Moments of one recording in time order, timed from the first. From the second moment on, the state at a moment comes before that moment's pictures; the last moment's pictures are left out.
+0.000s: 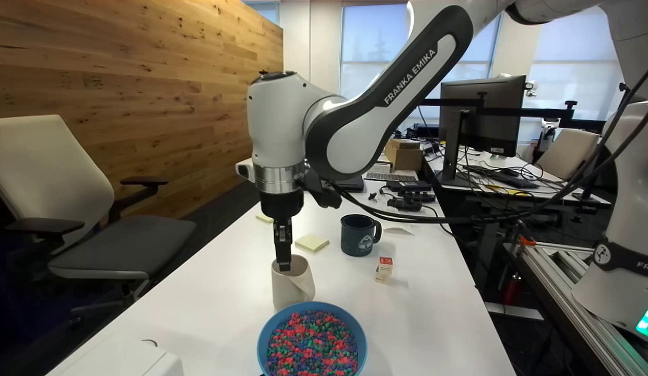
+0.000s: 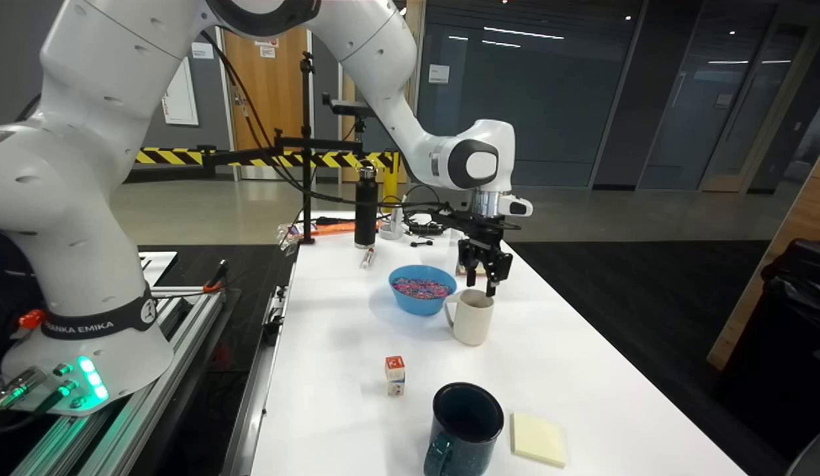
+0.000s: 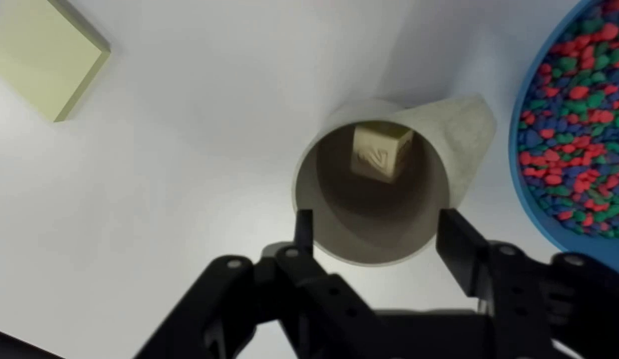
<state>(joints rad) 0.19 0.56 0.04 -1.78 -0.28 2.35 0.04</state>
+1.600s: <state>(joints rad) 0.12 0.13 0.03 -2.29 -0.27 2.31 0.06</state>
